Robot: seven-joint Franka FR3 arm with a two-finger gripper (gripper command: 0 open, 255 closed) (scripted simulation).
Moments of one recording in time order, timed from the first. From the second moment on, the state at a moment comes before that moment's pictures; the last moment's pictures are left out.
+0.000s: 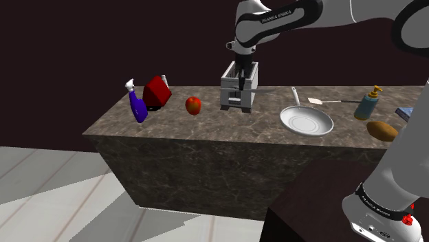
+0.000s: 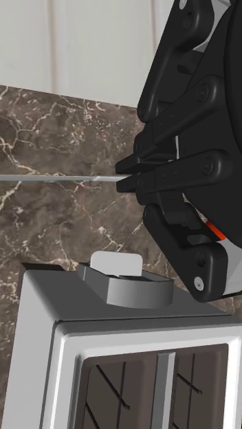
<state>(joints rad) 0.12 0.14 -0.07 -1.74 0.04 1.93 -0.72</state>
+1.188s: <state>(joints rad) 0.09 0.02 -0.10 -1.73 0.04 1.79 -0.77</state>
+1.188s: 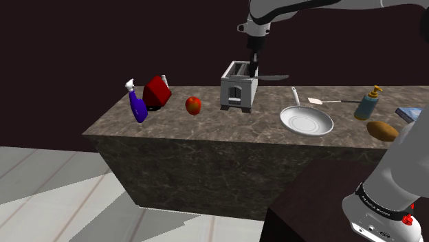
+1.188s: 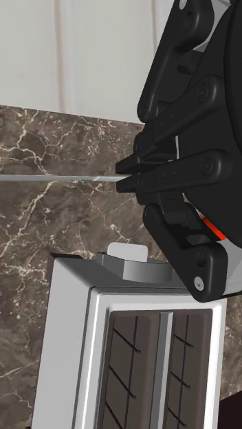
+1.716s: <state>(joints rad) 0.03 -0.23 -0.16 -2.01 0.00 1.82 -0.88</state>
